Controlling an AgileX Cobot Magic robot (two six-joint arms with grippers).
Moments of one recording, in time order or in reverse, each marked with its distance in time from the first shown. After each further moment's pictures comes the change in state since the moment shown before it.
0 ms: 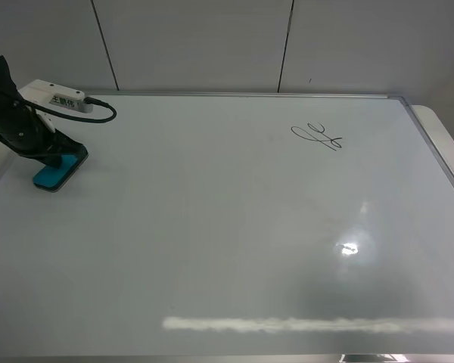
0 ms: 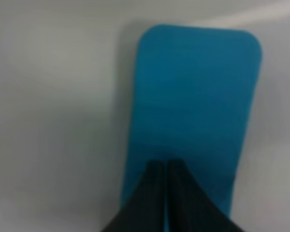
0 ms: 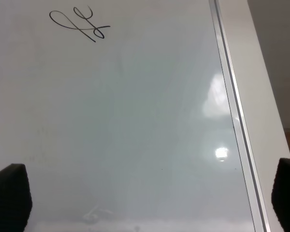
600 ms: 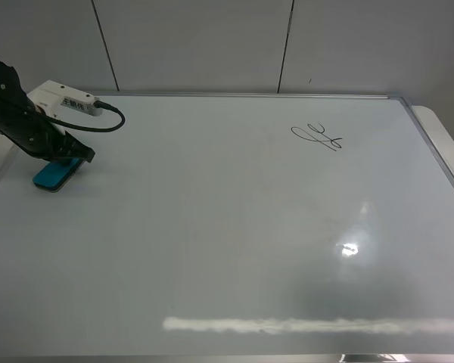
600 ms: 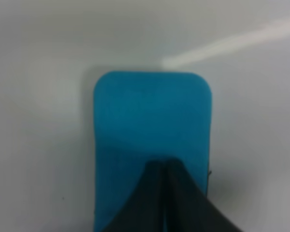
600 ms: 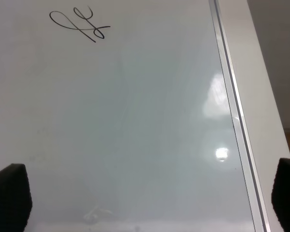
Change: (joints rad) left arm -0.030 0.029 0.040 0.017 -0.116 0.019; right arm 0.000 0.000 0.000 0.000 0.000 0.000
